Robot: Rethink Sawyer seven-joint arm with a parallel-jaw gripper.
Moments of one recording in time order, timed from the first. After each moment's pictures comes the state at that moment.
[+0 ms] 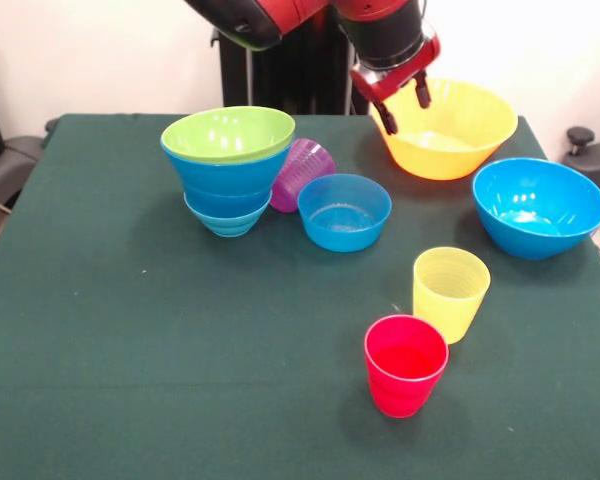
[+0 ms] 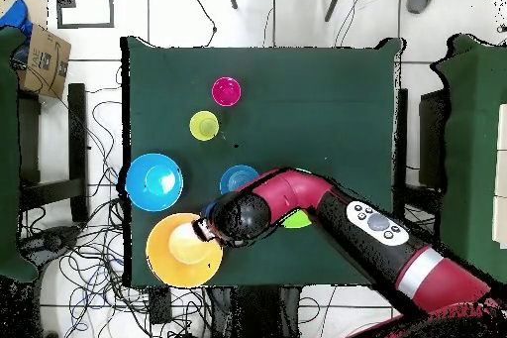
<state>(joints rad) -0.86 -0.47 0.94 2.04 -0.70 0.77 1.69</state>
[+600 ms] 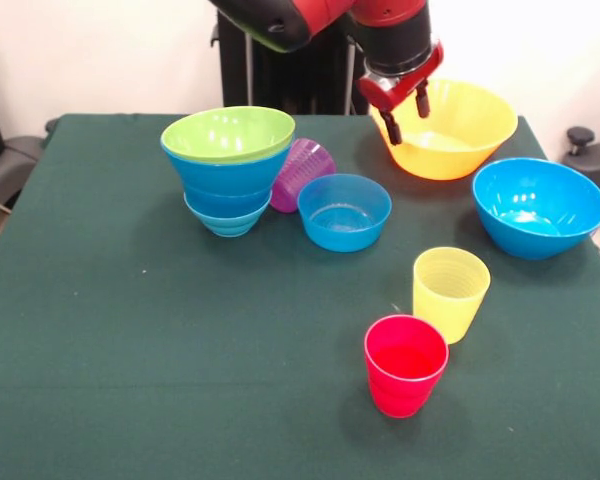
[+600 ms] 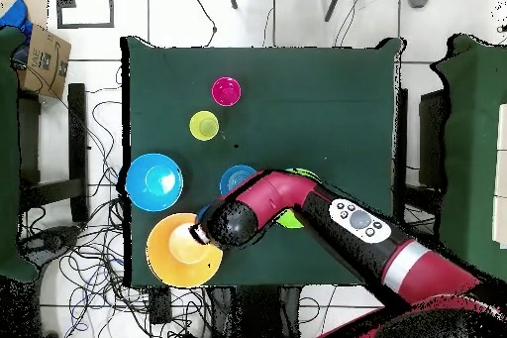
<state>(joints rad) -0.80 -0.48 0.93 2.05 -0.81 0.73 1.65</state>
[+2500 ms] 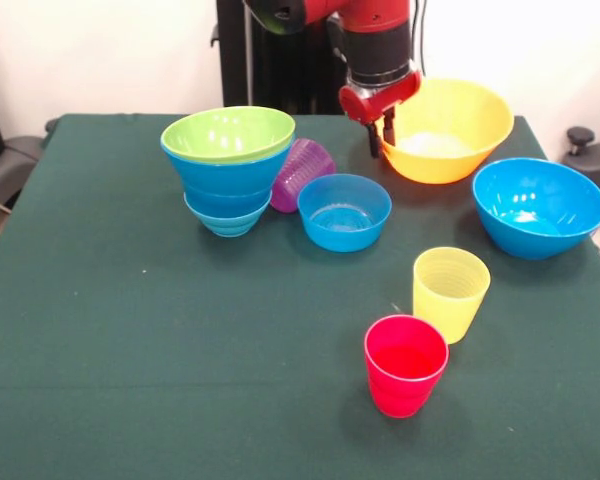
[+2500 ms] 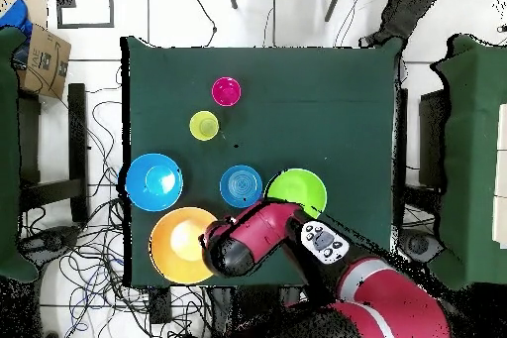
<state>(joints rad) -0.52 -0.57 0.49 2.07 -0.89 0.28 1.78</state>
